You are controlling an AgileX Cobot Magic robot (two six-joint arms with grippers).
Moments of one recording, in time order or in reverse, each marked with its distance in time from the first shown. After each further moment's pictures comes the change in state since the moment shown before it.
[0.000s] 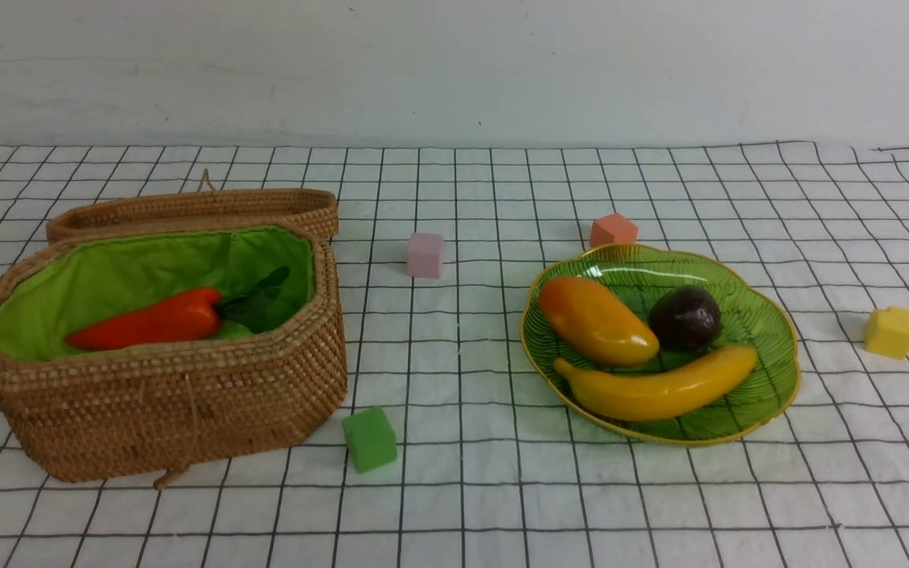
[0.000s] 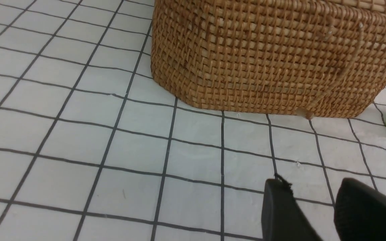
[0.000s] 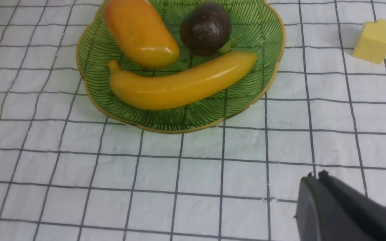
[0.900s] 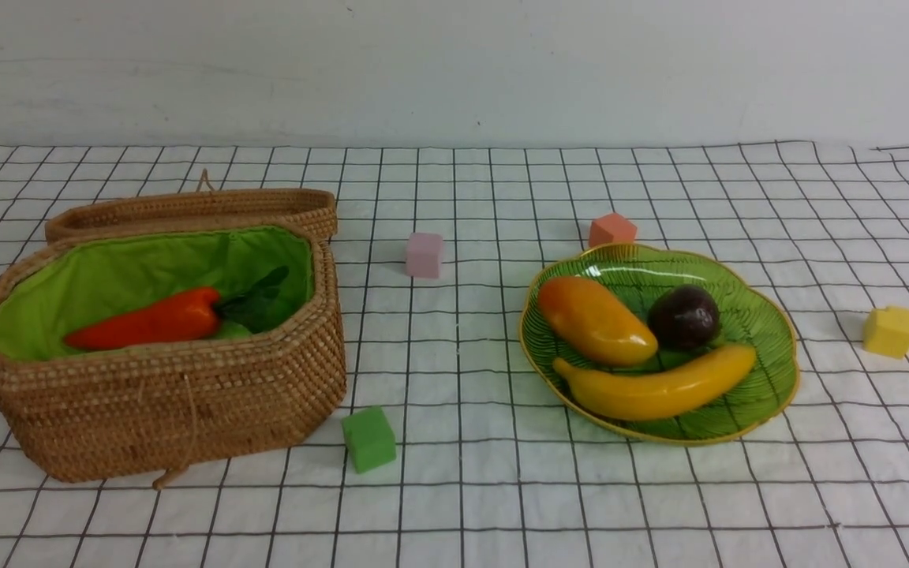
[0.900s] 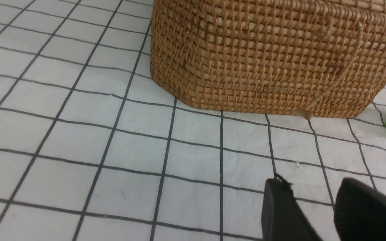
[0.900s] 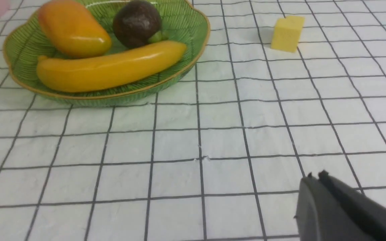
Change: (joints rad) right arm -0.127 -0.684 0.492 -0.146 -0.065 0.056; left arm 0.000 0.000 0.000 0.000 0.000 0.000
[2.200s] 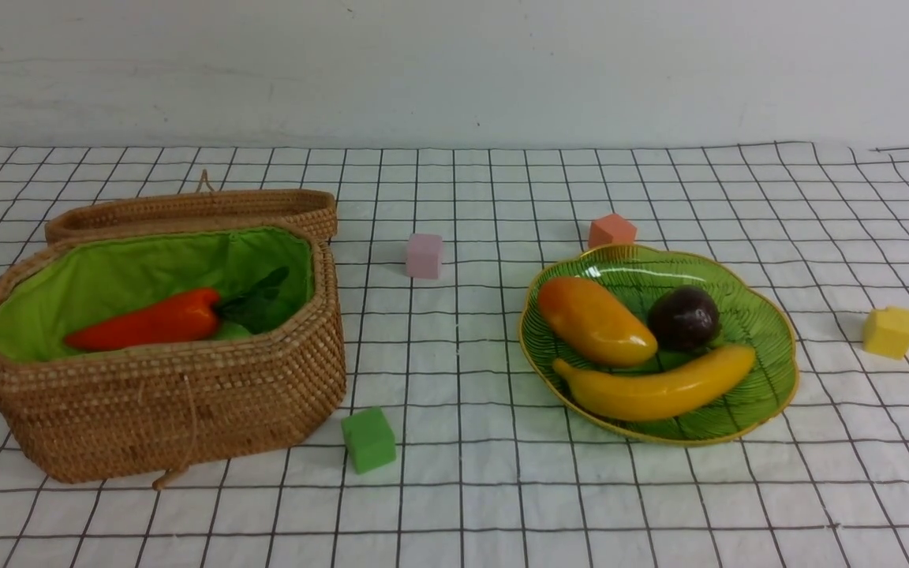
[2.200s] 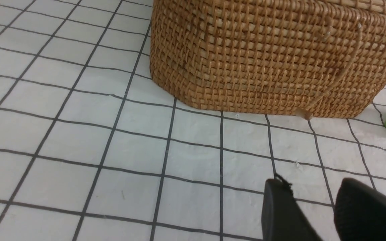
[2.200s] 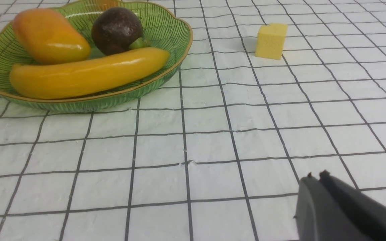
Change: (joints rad) right arm -0.012 -0.047 0.116 -0.008 -0.119 0.000; left arm 0.000 0.000 0.000 0.000 0.000 0.000
